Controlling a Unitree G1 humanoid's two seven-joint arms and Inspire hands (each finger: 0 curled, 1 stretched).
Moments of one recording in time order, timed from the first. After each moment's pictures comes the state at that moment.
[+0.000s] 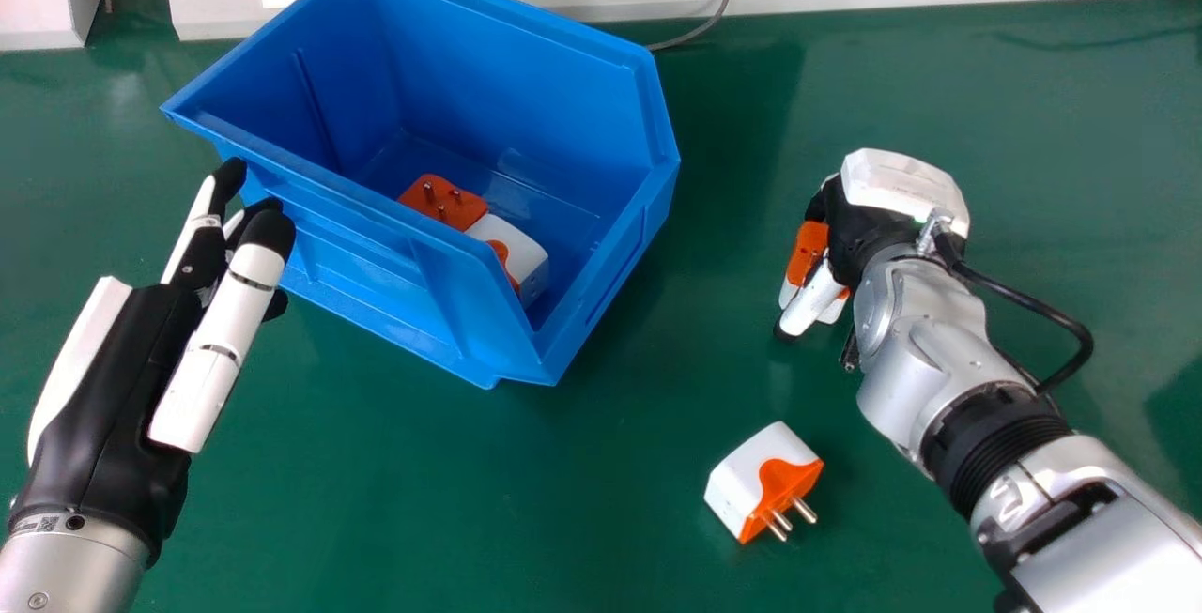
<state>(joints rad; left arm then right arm) 0.33 0.29 0.30 -0.68 -0.04 0.34 -0.24 -0.92 -0.17 0.46 1.04 -0.66 0.45 -0.06</state>
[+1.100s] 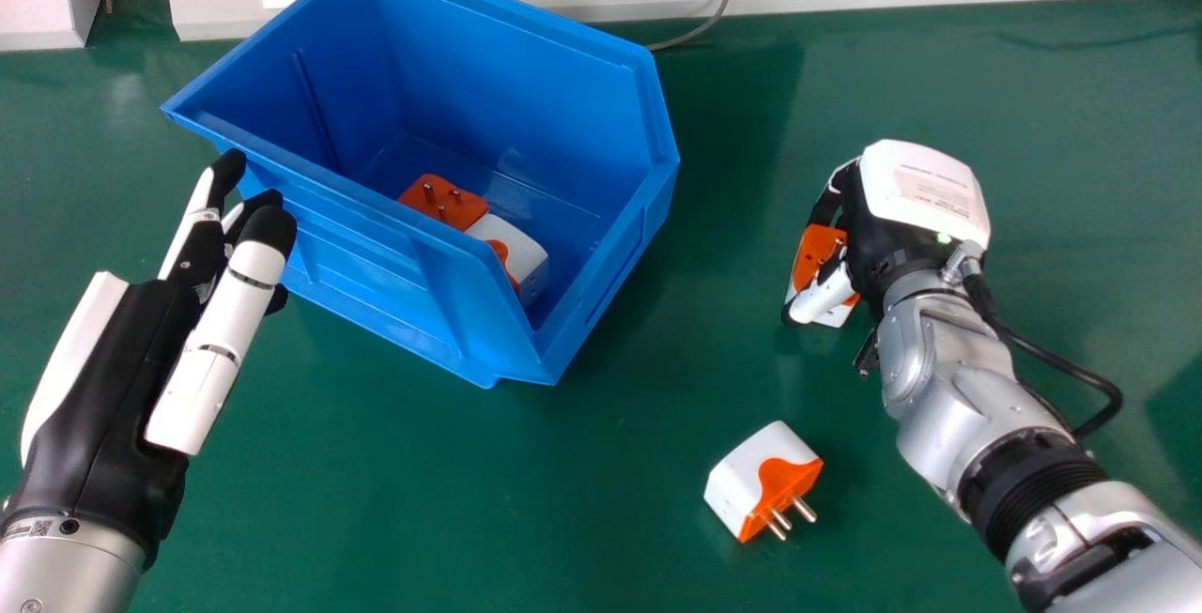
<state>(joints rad) 0.35 0.29 0.30 -0.72 -0.05 0.34 -0.24 -0.82 -0.22 0.43 1.02 -0.64 0.26 -0.29</state>
